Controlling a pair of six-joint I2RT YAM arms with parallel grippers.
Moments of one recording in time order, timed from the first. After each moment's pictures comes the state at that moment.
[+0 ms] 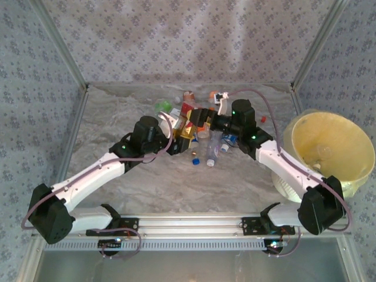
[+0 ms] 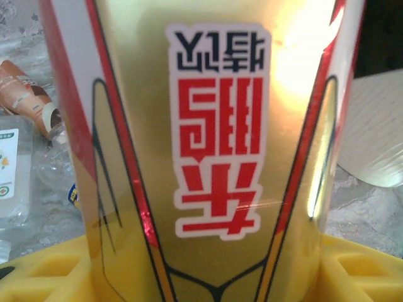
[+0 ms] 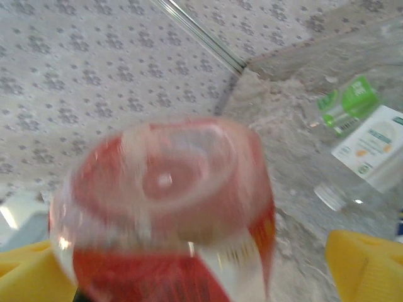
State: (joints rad) left arm -0.73 1.22 0.92 -0.15 0.22 -0.18; right arm 0.52 1.32 1.00 0.12 -0.49 0.76
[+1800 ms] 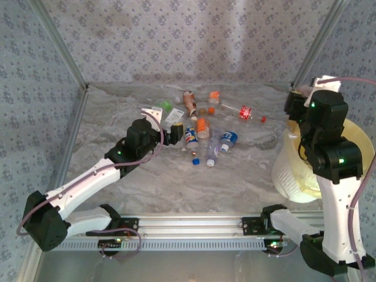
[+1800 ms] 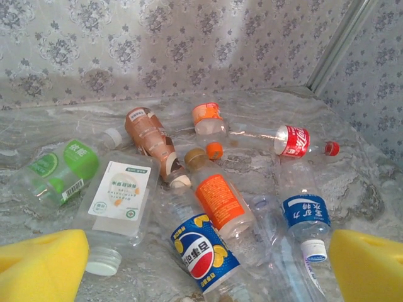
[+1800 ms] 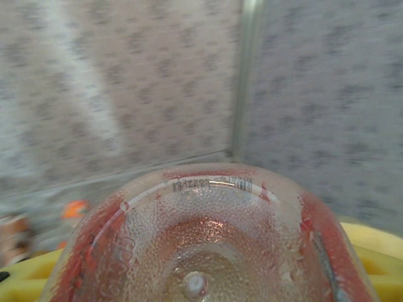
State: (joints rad) left arm -0.72 1.14 0.85 0.00 -0.17 -0.31; right arm 0.17 0.99 1.68 -0.98 0.53 0.12
